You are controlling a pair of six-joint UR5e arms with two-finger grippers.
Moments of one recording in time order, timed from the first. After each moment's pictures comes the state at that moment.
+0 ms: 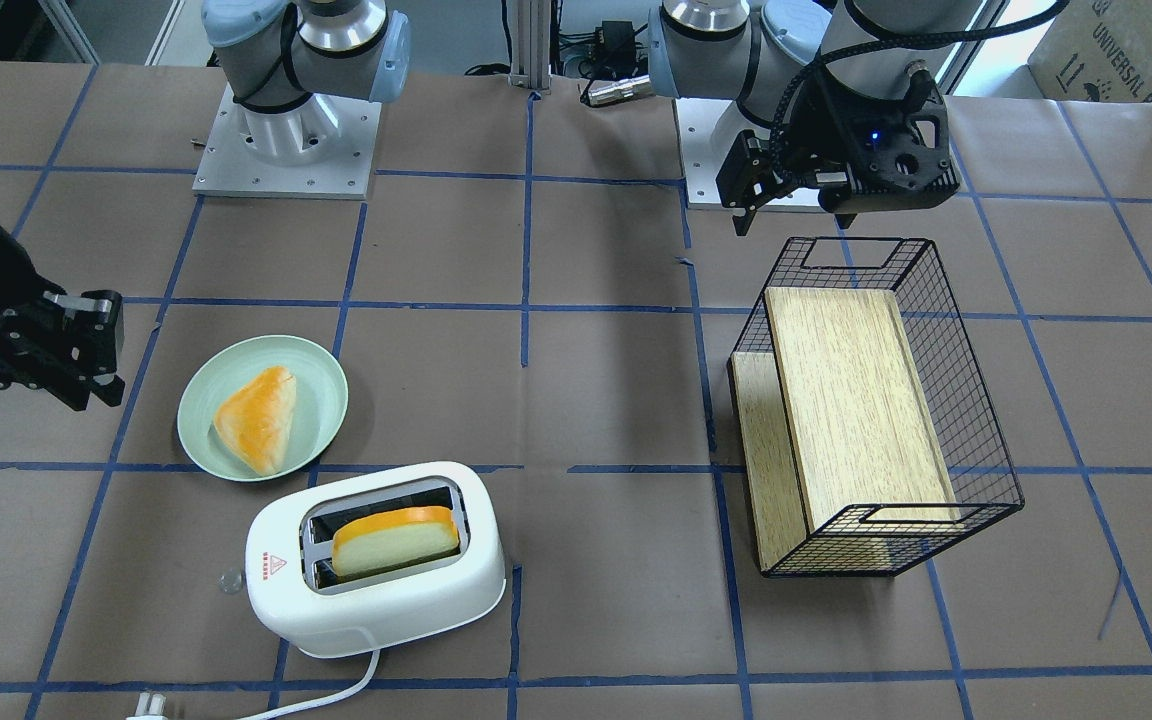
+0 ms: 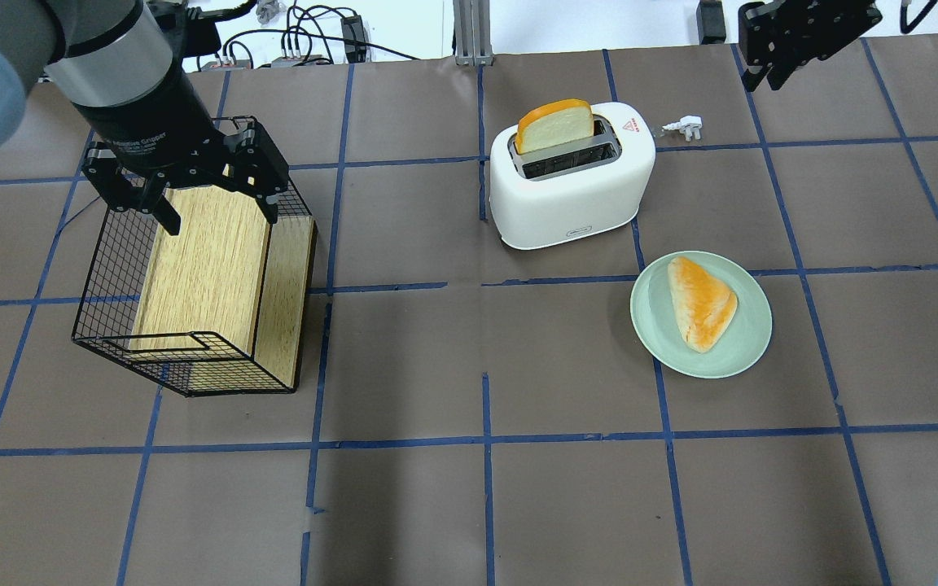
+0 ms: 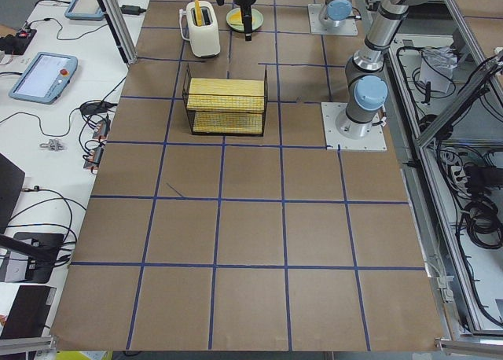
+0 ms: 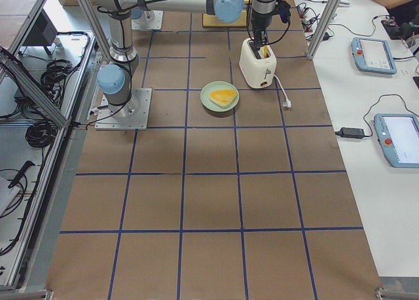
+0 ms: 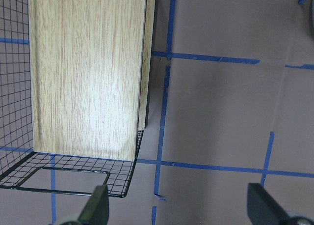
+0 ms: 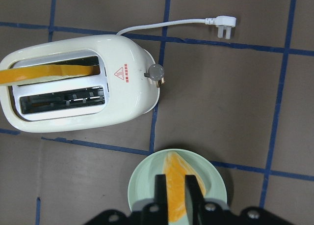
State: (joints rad) left arm -1.60 -1.56 -1.52 -1.70 1.58 -0.13; right arm 1.40 -1.30 1.26 -1.56 -1.42 -0.30
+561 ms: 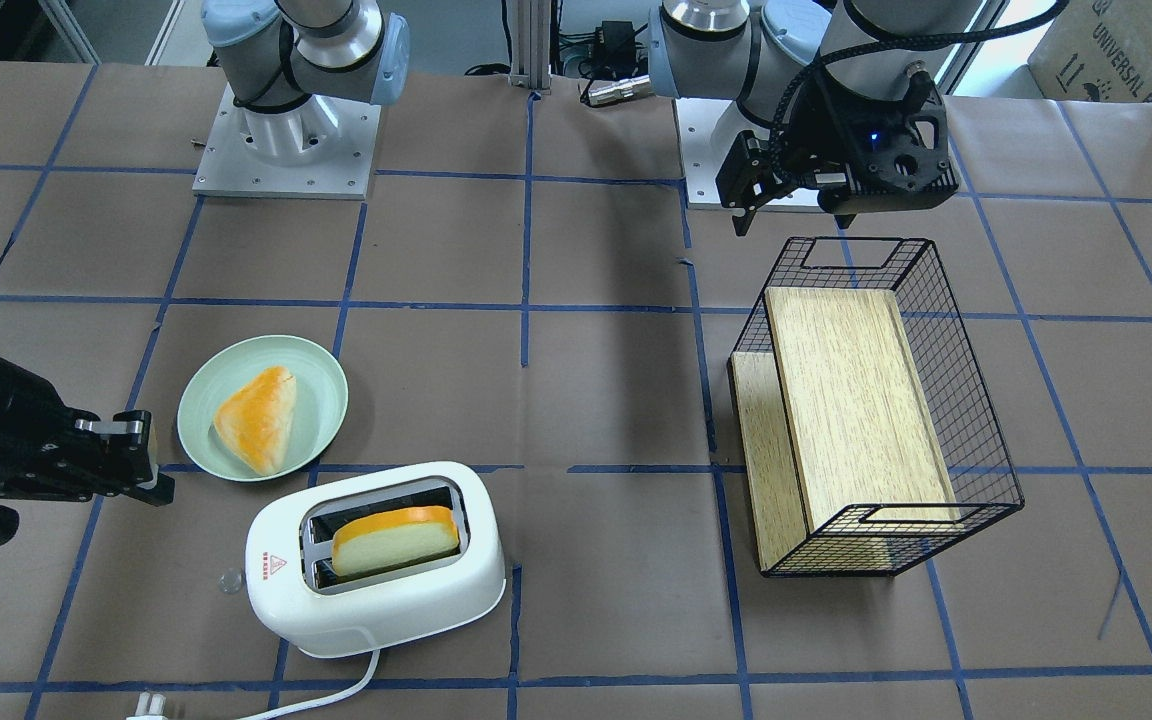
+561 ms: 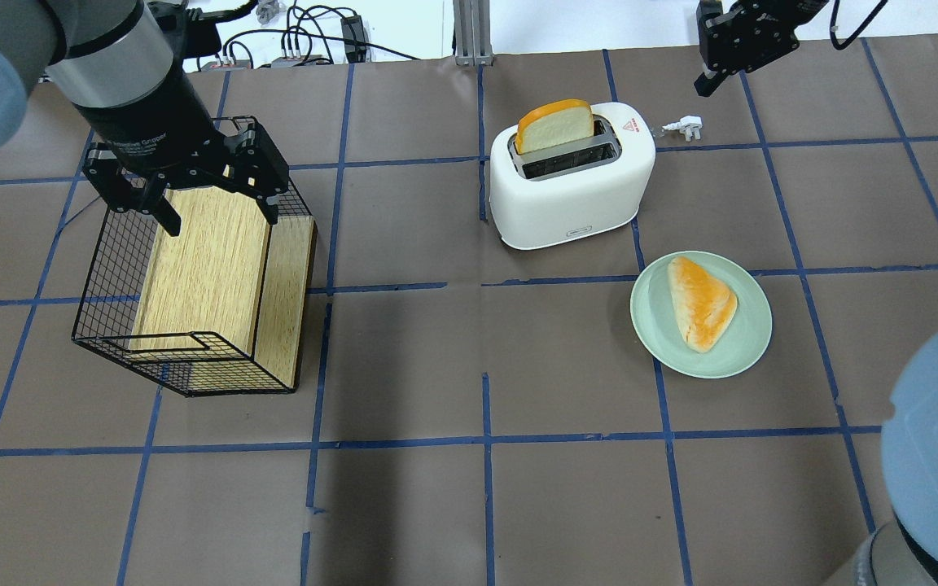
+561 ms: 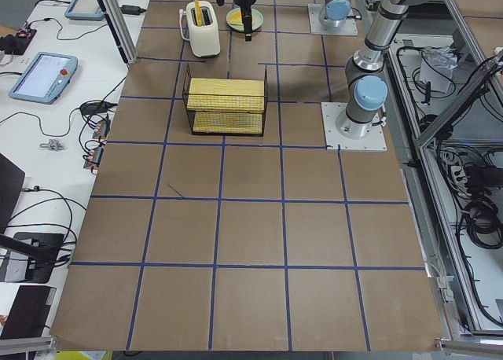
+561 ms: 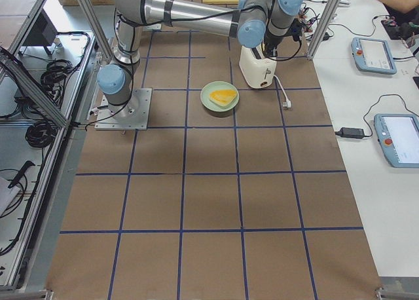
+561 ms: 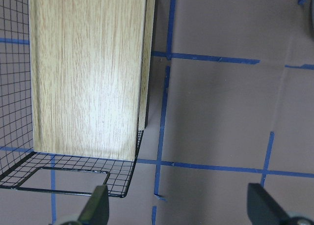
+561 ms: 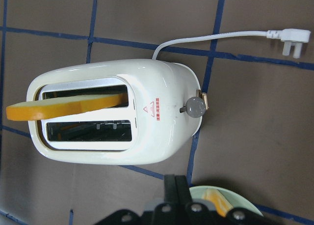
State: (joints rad) left arm -1.60 -1.56 -1.53 -1.70 1.58 -0.13; right arm 1.38 -1.14 1.21 -1.56 -1.22 -0.38
